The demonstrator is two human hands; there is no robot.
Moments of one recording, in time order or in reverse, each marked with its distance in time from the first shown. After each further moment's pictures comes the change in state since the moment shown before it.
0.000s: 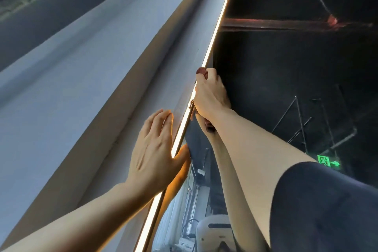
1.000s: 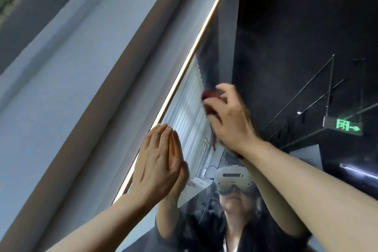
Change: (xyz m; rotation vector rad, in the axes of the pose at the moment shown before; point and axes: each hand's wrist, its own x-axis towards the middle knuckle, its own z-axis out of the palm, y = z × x) left_hand -0.187 0.069 -0.023 -0.099 -0.127 -0.287; right_hand -0.215 0.050 -0.085 0.164 -0.164 -0.313
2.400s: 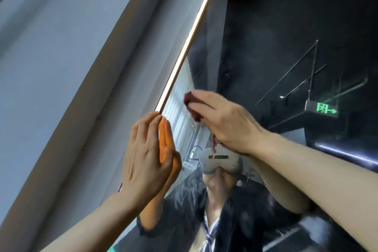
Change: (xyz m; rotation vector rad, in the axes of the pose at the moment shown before) left_hand 0.013 -0.026 -0.010 -0.109 0.096 0.071; right_hand 0.001 -0.007 0.007 -0.087 -0.229 -0.336
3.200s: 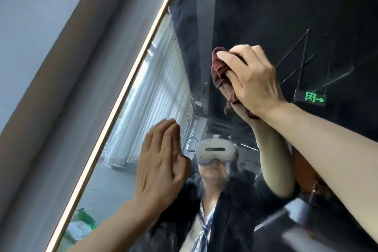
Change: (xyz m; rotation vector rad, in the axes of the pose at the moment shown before) left_hand -0.060 0.078 0.038 -0.151 -0.044 0.137; right_hand -0.058 0.072 -0.045 -0.225 0.363 0.251
